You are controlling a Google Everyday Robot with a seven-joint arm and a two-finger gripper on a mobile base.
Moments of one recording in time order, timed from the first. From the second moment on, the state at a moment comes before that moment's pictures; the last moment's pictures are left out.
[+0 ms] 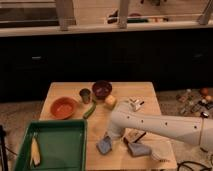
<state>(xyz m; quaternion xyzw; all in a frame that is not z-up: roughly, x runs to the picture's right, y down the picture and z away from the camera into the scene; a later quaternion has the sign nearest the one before) 0.028 0.286 0.776 -0.35 -0.19 -0.19 0.90</state>
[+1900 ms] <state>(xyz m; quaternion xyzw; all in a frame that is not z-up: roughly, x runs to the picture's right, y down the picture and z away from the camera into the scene) 0.055 0.321 0.749 -0.37 -0.23 -0.20 0.88</state>
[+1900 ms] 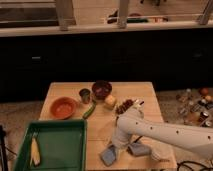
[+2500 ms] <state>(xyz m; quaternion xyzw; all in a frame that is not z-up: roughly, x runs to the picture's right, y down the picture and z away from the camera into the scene) 0.029 0.280 0.798 -0.36 -0.23 -0.20 0.88</state>
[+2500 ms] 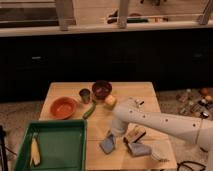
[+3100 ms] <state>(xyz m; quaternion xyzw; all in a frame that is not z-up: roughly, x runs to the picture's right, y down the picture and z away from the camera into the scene) -0.016 0.298 0.769 -0.35 -0.27 -0.25 0.86</state>
